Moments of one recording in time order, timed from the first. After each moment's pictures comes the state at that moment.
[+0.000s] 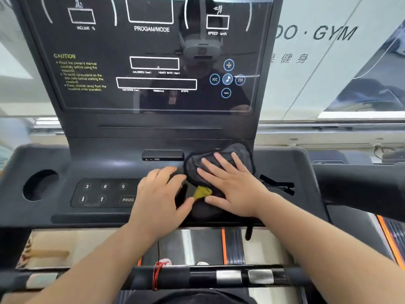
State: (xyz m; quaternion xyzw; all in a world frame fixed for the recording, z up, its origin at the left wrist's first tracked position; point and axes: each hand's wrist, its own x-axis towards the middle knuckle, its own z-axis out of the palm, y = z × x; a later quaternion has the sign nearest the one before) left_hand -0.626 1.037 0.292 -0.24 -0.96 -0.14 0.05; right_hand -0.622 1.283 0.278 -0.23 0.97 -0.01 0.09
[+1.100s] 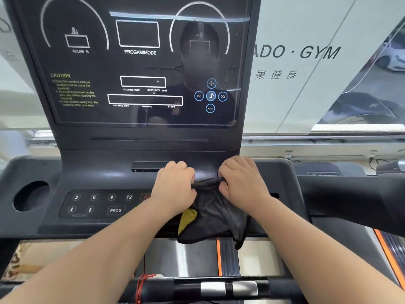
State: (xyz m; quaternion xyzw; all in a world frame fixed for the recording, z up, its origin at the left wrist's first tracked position) left_hand -0.670 1.111 0.307 -0.24 -0.96 -0.10 -0.05; right_hand -0.628 1.318 0.292 -0.11 0.99 -0.06 -0.11
